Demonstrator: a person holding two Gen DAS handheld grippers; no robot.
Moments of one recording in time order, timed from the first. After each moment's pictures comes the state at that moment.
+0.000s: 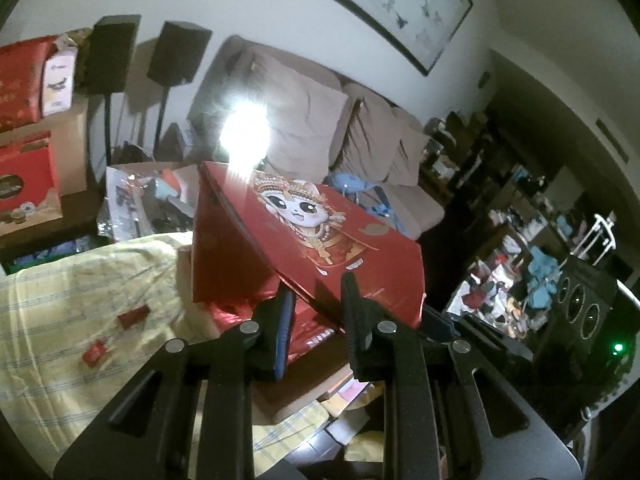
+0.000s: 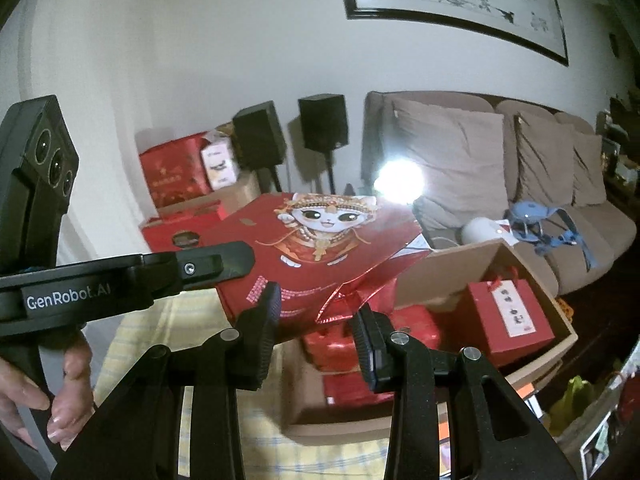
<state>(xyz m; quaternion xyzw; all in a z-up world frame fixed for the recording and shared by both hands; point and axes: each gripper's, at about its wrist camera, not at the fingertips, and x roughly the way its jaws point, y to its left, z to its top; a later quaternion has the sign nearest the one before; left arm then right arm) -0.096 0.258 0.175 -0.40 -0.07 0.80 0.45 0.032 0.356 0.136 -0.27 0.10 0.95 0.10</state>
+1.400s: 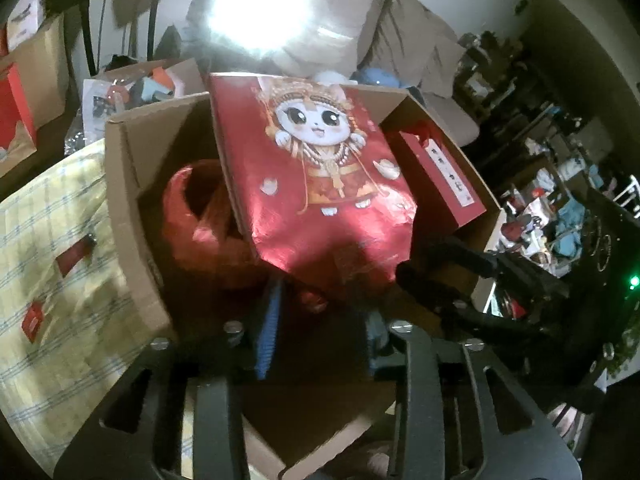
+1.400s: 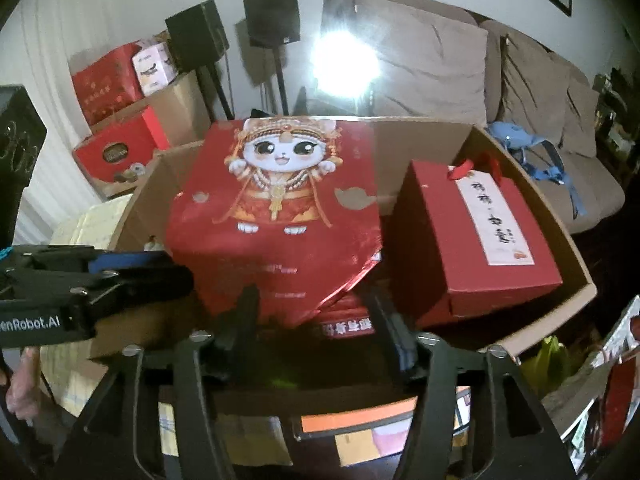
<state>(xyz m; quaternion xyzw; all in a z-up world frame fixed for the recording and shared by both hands) -0.097 0.342 0.037 -0.53 0.02 0.74 0.42 0.015 0.463 0.010 -0.42 0.09 0.89 0.13</state>
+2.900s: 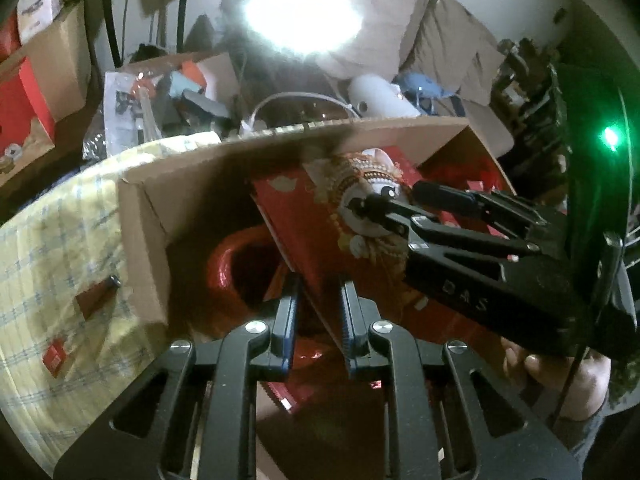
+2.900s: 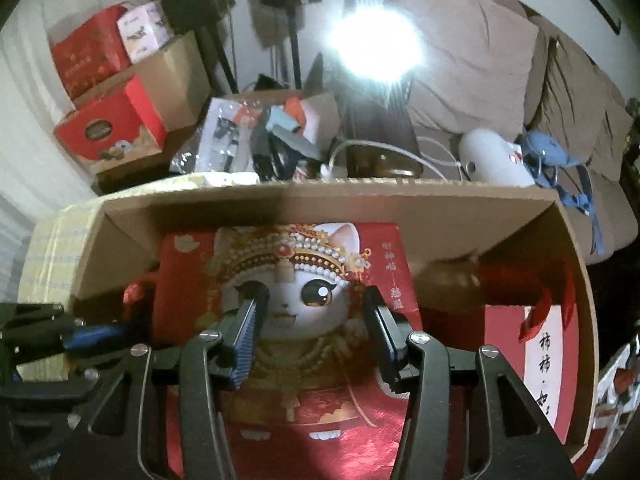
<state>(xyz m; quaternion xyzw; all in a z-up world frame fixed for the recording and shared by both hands) -0.169 0.366 0.025 -0.55 0.03 0.75 0.36 -0.129 0.498 0.002 -0.50 0.06 0.86 0.09</state>
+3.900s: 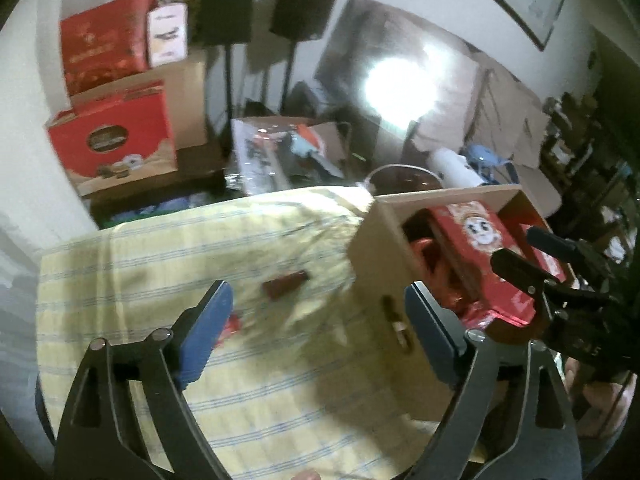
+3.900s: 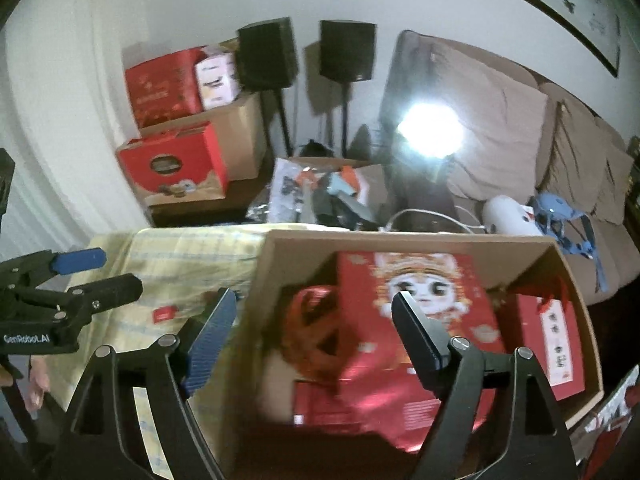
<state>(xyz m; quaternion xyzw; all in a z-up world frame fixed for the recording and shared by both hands) -0.170 0.183 0.077 -0.46 0.01 0.85 0.26 -0.085 0.371 0.063 -0.39 0.03 0.92 0.05</state>
